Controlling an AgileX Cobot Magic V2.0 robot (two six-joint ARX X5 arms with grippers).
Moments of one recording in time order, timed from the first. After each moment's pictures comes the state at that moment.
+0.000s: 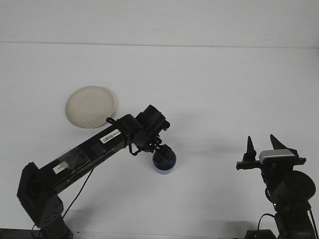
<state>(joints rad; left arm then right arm) -0.73 1.80 1.54 -0.84 0.19 -0.07 0.06 0.51 0.62 -0.27 -0.03 -0.04</state>
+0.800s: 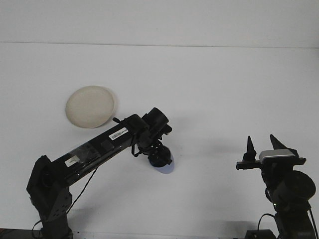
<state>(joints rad) -0.74 1.87 1.57 -0.91 0.18 -0.02 0.06 0.51 0.62 -0.27 -0.03 -0.04</state>
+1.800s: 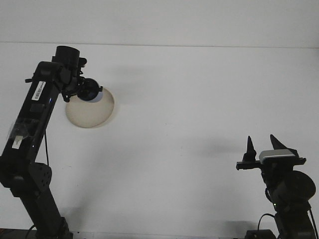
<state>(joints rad) -0.06 1.93 2.04 -1.08 -0.08 0.04 0.06 0.51 0.62 -0.27 -0.03 -0.04</state>
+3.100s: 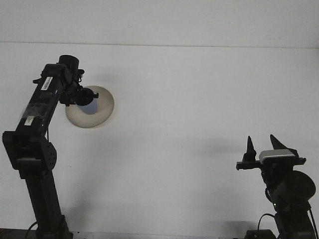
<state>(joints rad) 0.02 2.14 2.04 -1.07 -0.08 0.04 0.06 0.51 0.62 -0.27 -0.03 -0.04</state>
